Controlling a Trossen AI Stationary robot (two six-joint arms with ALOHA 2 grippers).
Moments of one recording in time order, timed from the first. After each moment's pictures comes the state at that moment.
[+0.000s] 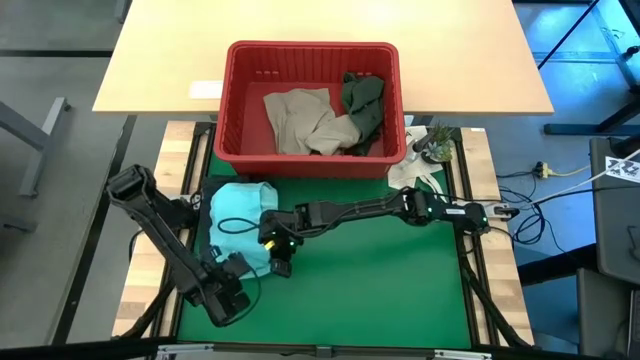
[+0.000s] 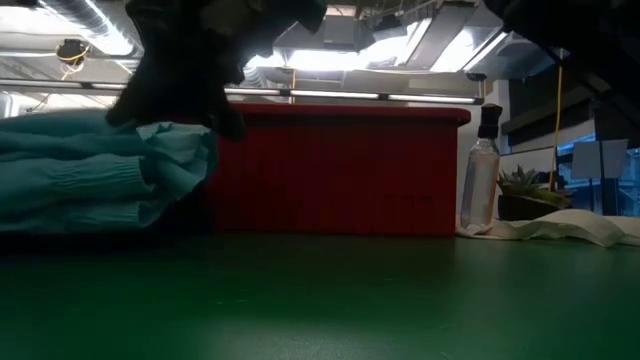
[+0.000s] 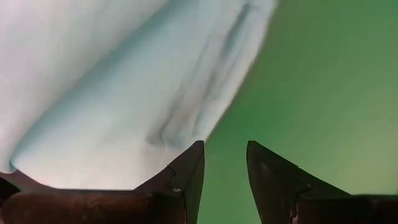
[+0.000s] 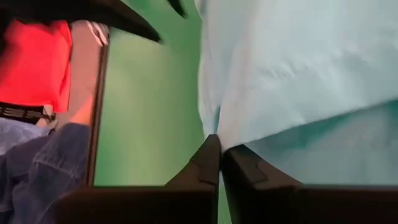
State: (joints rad) left arm -0.87 1.61 1.14 -1.09 -0.26 -1.52; right arm 0.11 2.49 2.33 -0.73 -0.36 0.34
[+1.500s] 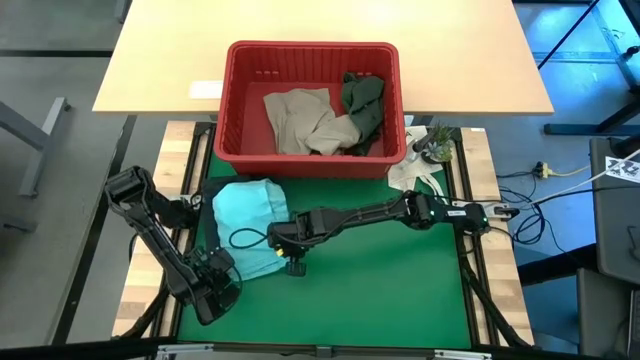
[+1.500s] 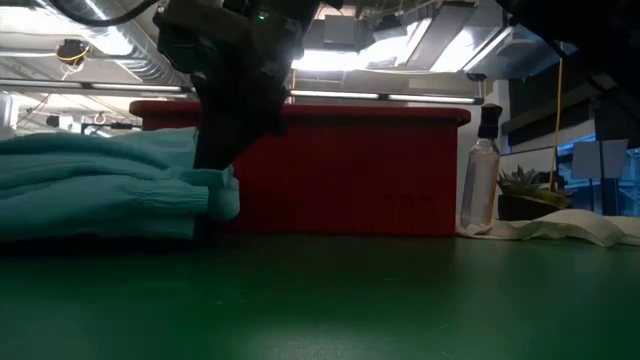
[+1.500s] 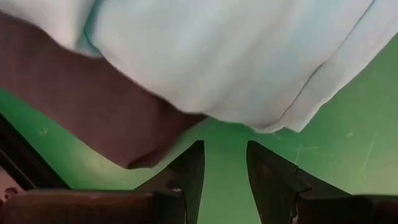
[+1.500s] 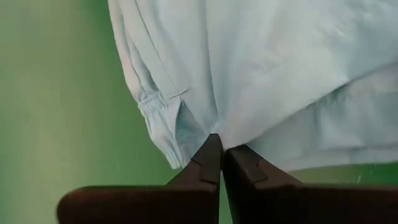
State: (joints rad) left arm -0.97 1.62 0.91 -1.00 -0.23 -1.80; right arm 0.15 2.48 2.33 -0.99 -0.03 0.20
